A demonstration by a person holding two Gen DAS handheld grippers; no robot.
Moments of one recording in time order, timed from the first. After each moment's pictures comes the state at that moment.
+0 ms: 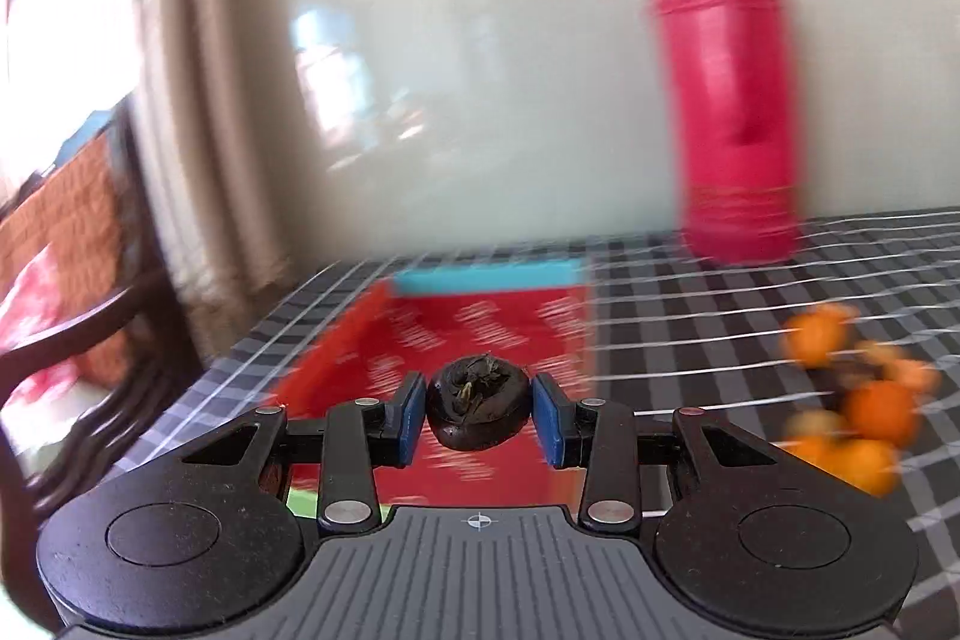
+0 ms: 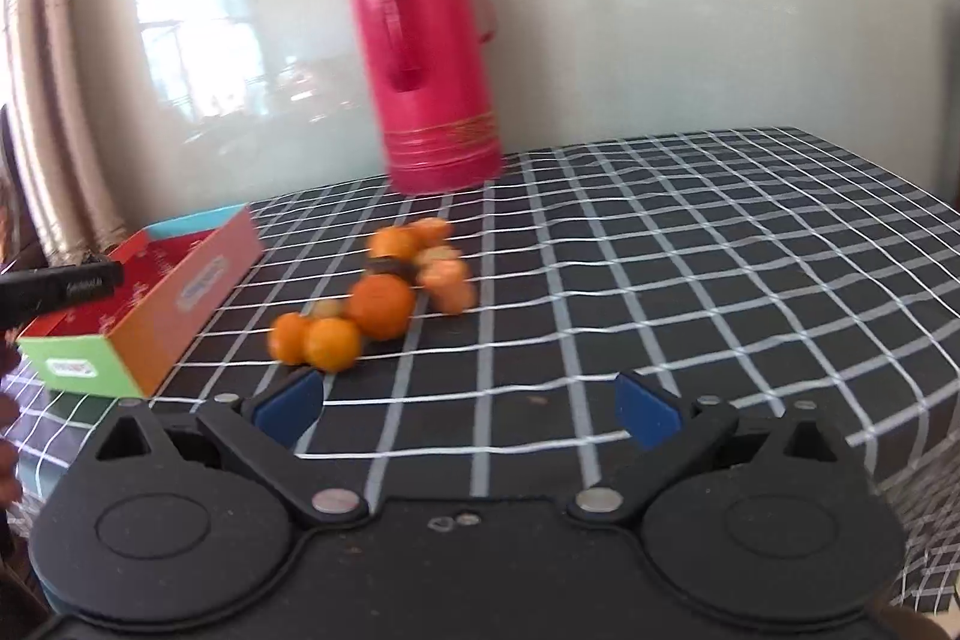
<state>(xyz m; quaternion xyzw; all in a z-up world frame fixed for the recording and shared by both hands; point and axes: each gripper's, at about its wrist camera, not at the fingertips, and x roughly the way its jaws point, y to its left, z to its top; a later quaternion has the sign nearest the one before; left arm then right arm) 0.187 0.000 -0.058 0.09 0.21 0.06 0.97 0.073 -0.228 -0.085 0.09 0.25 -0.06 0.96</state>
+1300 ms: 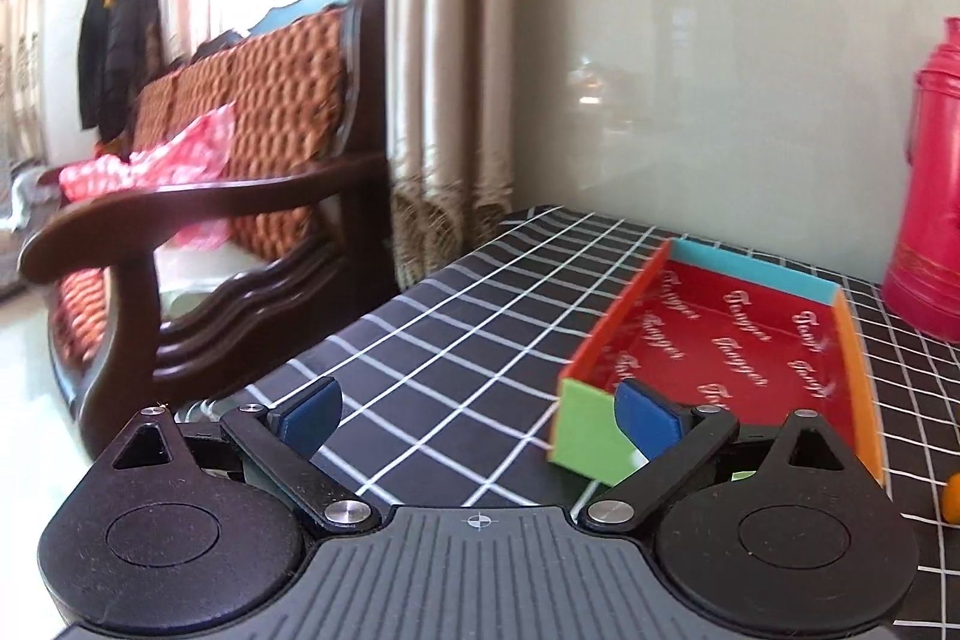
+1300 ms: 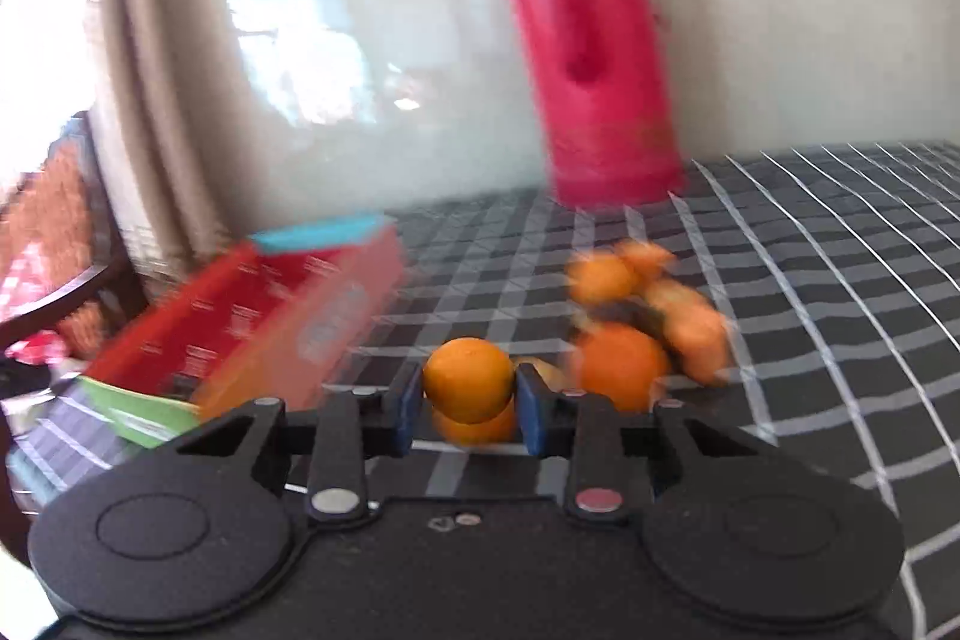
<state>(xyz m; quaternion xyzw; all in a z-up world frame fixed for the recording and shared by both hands) 0.142 0.125 -0.061 -0.04 0.22 0.21 0.95 0.153 -0.159 -0.083 0.11 0.20 0.08 0.97</state>
